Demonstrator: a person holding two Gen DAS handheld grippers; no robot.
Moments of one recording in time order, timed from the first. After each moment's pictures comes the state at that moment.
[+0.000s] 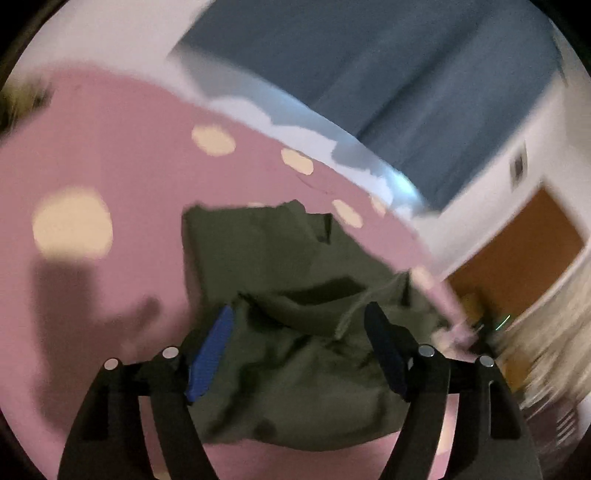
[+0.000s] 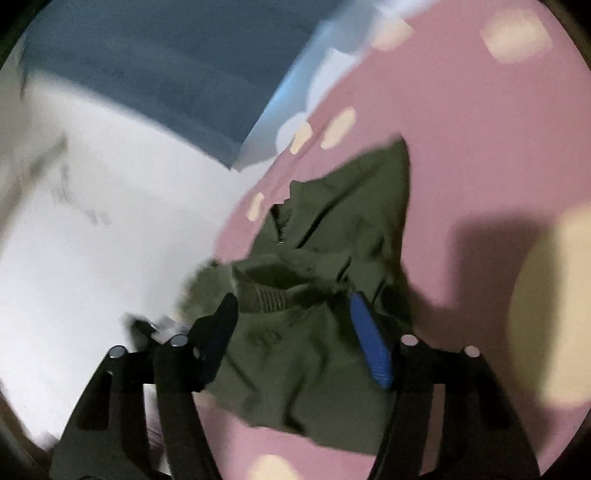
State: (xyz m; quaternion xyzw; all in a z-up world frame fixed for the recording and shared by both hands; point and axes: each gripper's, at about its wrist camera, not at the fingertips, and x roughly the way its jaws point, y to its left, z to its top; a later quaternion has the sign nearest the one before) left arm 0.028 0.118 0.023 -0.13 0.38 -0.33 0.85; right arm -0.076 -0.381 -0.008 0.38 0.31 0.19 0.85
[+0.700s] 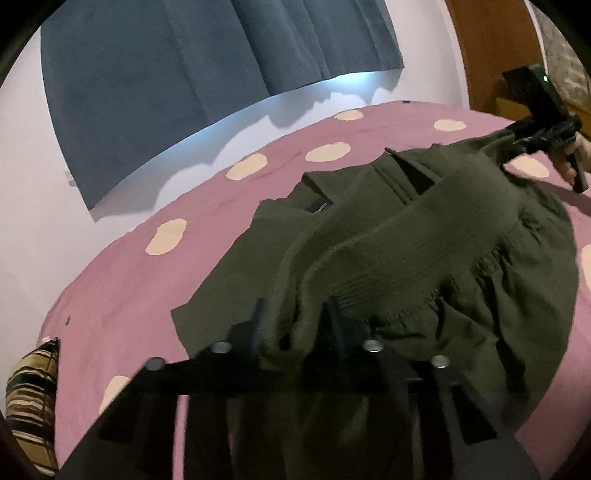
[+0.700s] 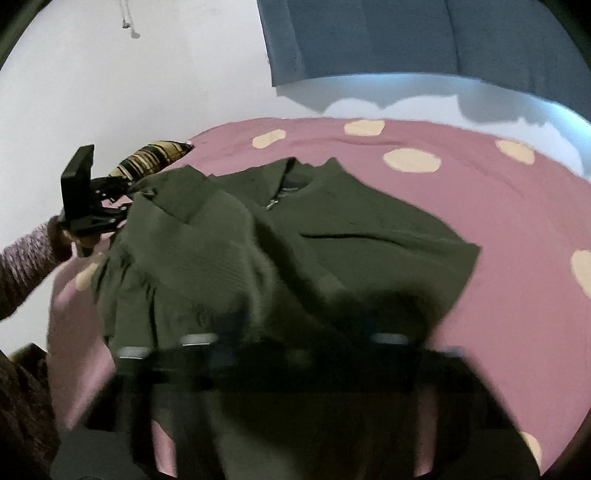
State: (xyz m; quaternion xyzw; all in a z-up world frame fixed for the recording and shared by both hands) left arm 0.025 -0.008 -0.014 0.28 0.26 -0.32 0.87; right arm -0.035 -0.303 0.011 0.05 0.35 0.22 0.91
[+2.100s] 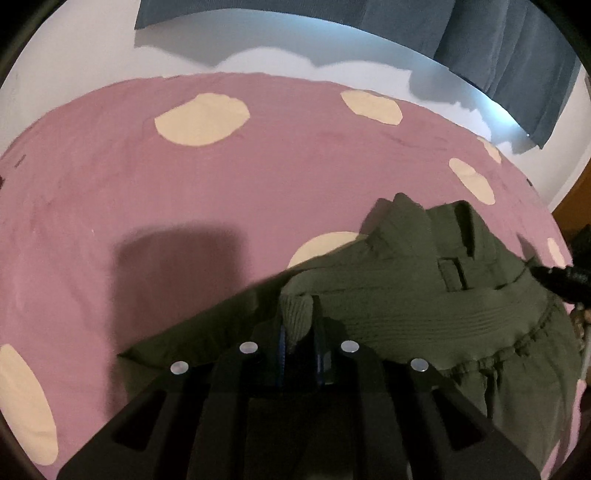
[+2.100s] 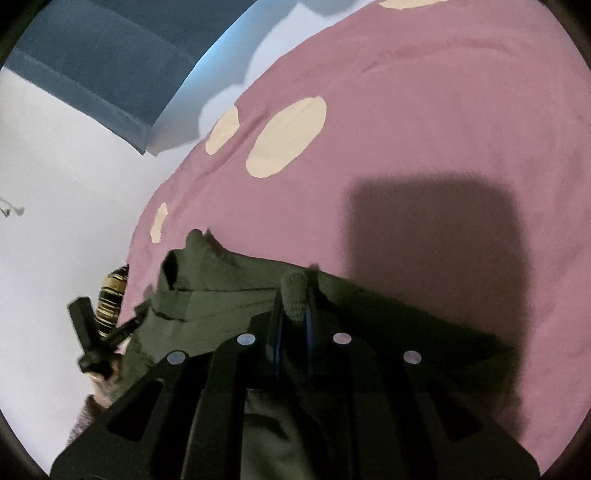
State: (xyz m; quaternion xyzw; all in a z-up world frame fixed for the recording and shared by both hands) left arm 0.237 -0.027 -0.064 0.02 0.46 -0.20 0.86; right arm 0.158 -0.382 -0.053 0.36 0.41 0.10 0.83
